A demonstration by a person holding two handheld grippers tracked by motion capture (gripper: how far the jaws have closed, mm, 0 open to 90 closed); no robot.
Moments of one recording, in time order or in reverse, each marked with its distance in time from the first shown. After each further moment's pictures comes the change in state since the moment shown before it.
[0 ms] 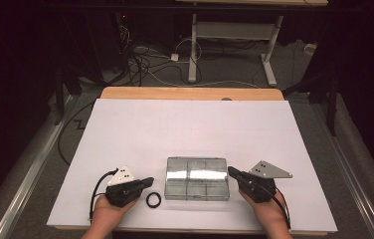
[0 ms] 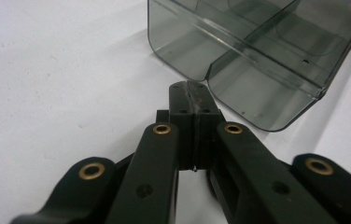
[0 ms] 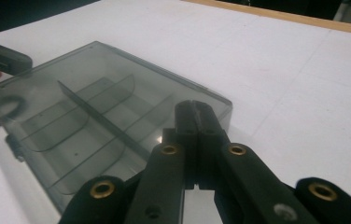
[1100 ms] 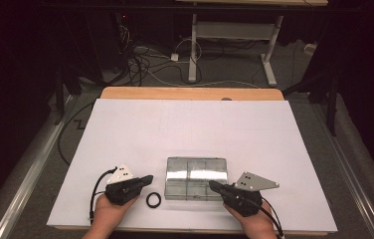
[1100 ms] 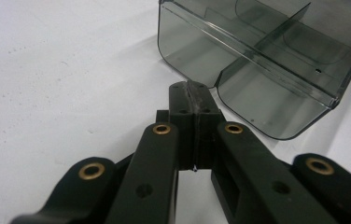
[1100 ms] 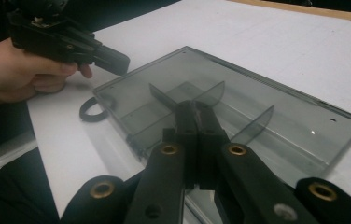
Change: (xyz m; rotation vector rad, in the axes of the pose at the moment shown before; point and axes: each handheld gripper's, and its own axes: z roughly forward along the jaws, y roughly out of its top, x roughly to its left) left arm 0.006 -0.001 0.002 -0.014 0.012 -0.020; right arm 0.047 0.001 0.003 -0.016 0.198 -0.020
